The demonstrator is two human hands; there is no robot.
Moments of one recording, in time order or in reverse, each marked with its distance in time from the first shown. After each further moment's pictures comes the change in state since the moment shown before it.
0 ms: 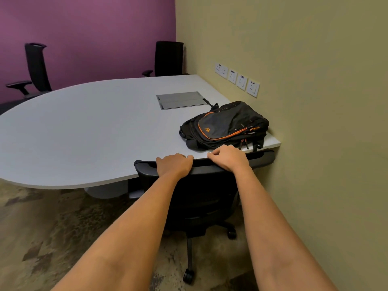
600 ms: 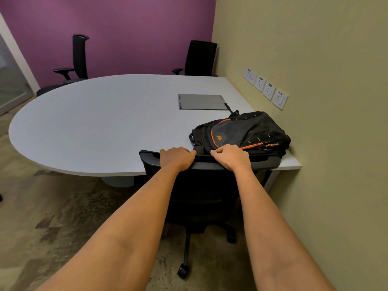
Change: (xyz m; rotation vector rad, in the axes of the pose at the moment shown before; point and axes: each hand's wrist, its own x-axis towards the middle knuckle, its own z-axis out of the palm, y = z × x) left_hand 0.065 0.042 0.007 0.010 0.032 -0.121; right_hand 0.079 0.037 -0.017 -0.005 -0.004 -0.130
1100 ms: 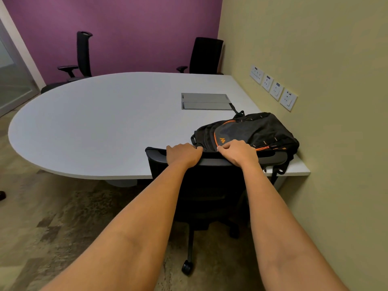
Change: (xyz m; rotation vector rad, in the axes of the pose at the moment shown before) left_hand 0.046 0.023 0.009 -0.004 0.025 -0.044; right_hand 0.055 0.023 -0.002 -0.035 -0.019 -0.007
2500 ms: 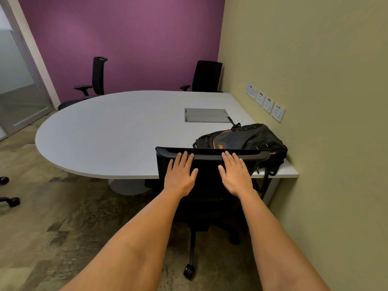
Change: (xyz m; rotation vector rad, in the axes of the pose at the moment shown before) left_hand -0.118 -0.030 0.021 0.040 0.127 0.211; right_hand -0.103 0.018 0.035 -0.040 0.144 -0.166
